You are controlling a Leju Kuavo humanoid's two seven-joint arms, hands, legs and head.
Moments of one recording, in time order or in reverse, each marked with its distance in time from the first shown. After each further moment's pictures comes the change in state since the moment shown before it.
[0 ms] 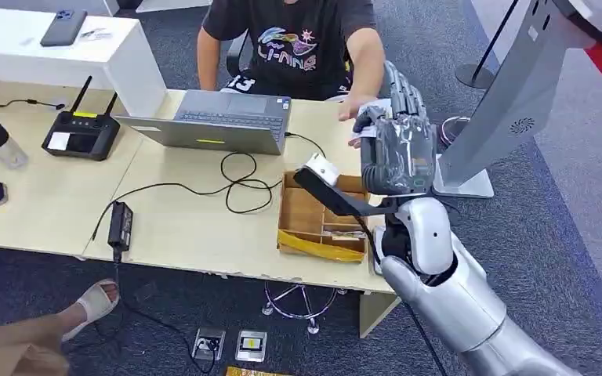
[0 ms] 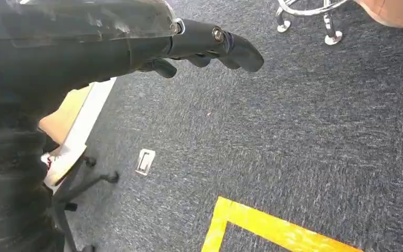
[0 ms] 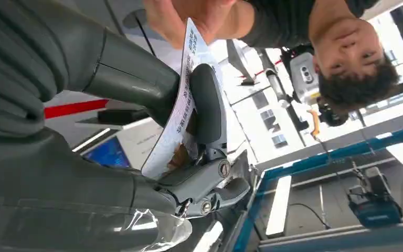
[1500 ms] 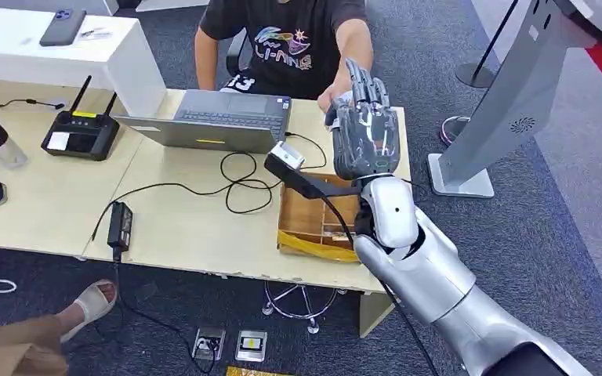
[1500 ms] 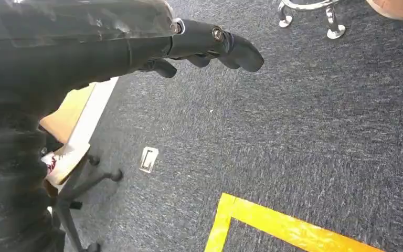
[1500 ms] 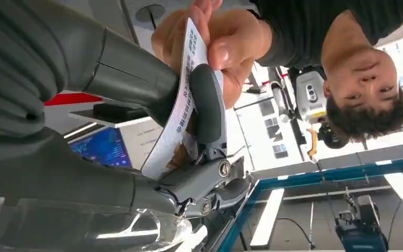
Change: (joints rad) left arm 0.000 0.001 0.000 0.013 -0.004 0.000 0.011; right arm -0.105 0.103 0.069 0.243 0.016 0.014 0.009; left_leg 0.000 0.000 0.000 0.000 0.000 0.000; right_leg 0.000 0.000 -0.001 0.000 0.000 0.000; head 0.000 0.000
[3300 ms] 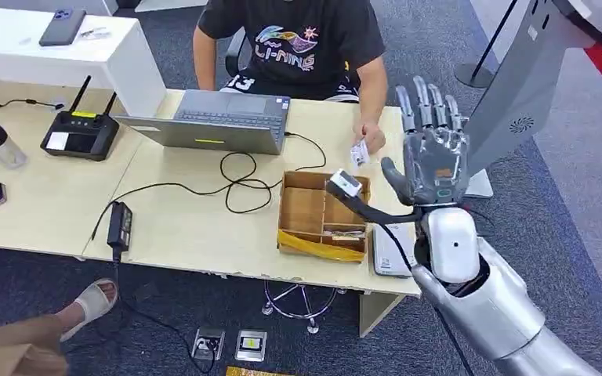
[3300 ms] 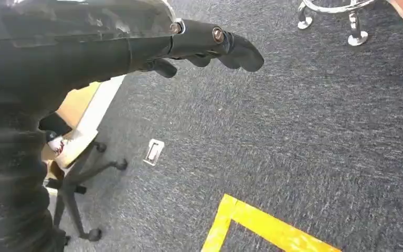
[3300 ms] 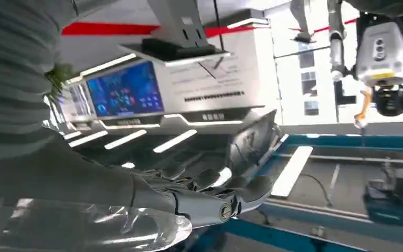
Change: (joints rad) left arm 0.005 0.001 0.000 -0.040 0.090 0.000 0.000; right arm 0.179 -0.284 -0.095 -0.333 0.198 0.099 0.103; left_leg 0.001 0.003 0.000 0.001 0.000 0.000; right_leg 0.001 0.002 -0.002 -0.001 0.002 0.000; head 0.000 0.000
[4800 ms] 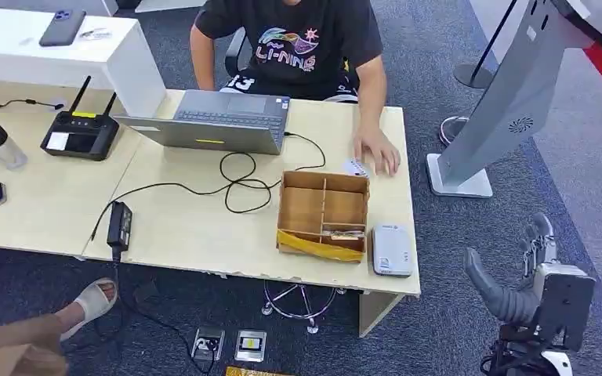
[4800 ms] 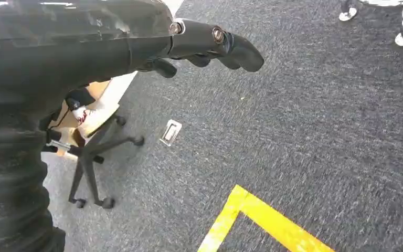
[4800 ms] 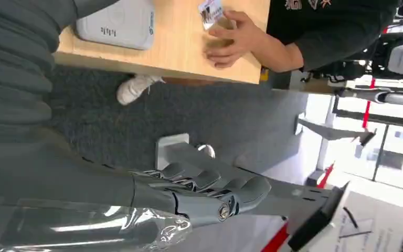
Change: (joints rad) left arm -0.003 -0.040 0.002 -0.077 0.119 0.000 0.056; right arm 0.713 -0.058 -0.448 -0.407 -1.173 -0.398 -0.463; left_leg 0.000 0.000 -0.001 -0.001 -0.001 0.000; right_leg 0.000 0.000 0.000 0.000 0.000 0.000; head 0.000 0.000
